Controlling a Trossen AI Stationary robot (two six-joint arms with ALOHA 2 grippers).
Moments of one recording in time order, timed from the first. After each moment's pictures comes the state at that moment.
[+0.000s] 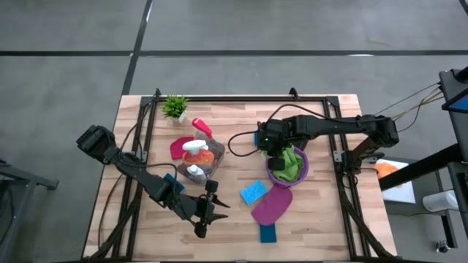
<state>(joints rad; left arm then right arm) -0.59 1.59 0.88 0.21 -0.40 0.05 -0.06 1.58 1.35 -0.99 0.08 -0.02</state>
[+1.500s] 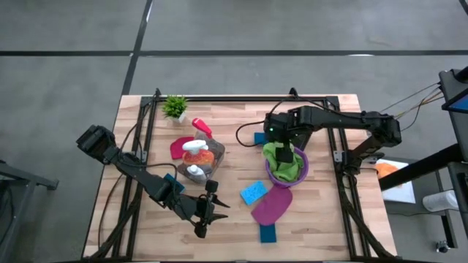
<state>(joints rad) -0.59 1.59 0.88 0.22 -0.40 0.05 -0.16 1.54 1.35 -1.16 0.07 -0.03</state>
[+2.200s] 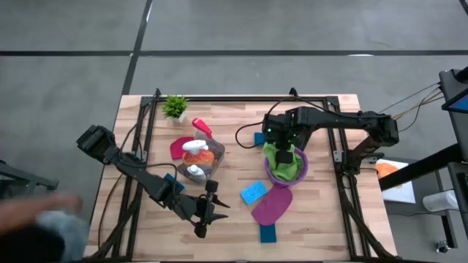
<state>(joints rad) -0.59 1.59 0.88 0.22 -0.40 0.05 -0.17 1.57 1.35 -1.16 0.05 -0.06</state>
